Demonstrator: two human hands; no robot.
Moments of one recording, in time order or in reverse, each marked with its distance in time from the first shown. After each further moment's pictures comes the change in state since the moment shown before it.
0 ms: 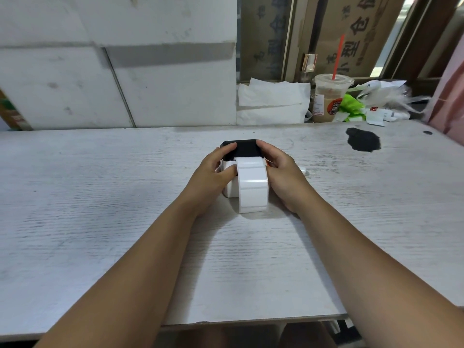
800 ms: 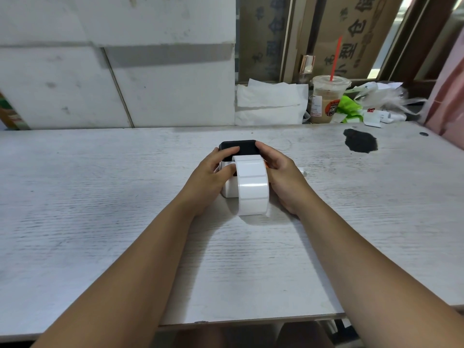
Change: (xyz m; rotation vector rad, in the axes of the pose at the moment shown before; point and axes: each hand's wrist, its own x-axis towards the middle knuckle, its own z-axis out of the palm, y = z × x) left_hand -0.001 0.001 -0.002 0.060 -0.029 0.014; right_hand -0.002 0.005 -0.005 0.130 -0.054 0.002
